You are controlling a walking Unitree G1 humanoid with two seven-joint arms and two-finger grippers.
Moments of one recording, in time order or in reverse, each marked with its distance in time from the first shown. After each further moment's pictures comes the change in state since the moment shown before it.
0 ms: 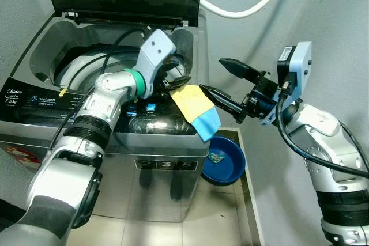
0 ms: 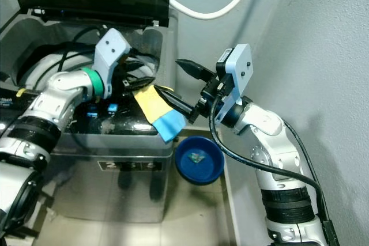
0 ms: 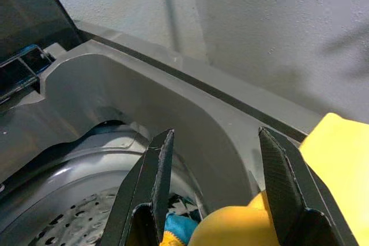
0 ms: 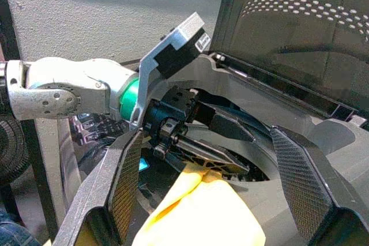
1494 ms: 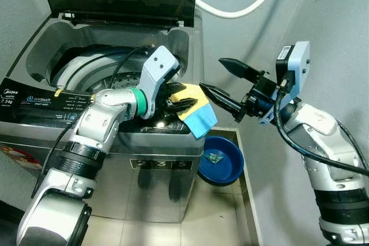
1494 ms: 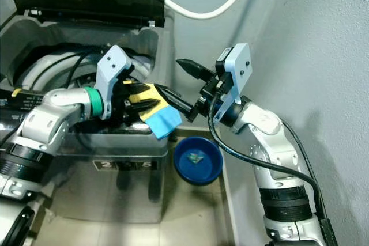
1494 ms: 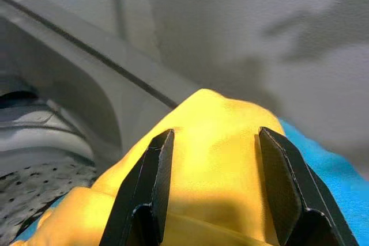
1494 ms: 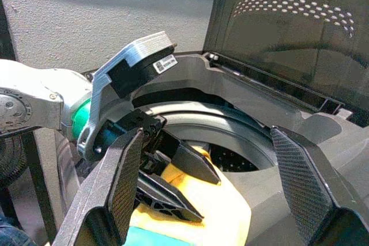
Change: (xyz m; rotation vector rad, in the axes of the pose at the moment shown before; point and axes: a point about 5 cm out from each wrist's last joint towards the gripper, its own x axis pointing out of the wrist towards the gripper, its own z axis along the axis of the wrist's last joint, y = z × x) left arm -0.019 -0.039 -0.008 -0.131 0.109 -0.105; right arm 0.001 -0.002 -0.004 0.016 0.002 -0.010
